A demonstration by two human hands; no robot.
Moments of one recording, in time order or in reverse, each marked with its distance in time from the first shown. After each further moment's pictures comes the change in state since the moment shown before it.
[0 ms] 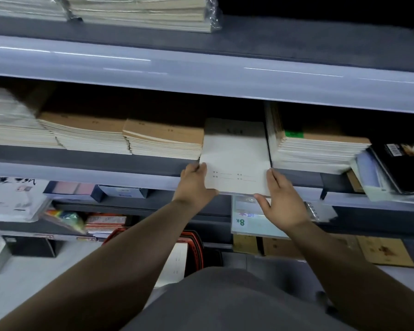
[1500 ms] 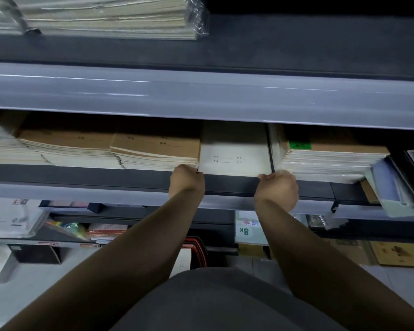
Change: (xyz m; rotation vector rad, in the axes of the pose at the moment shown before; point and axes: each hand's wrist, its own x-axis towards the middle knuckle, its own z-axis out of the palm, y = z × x) left_hand 0.068 0.009 0.001 -0.335 0.209 -0.522; right_hand 0.080 -0.045 0.009 0.399 0.386 0.819
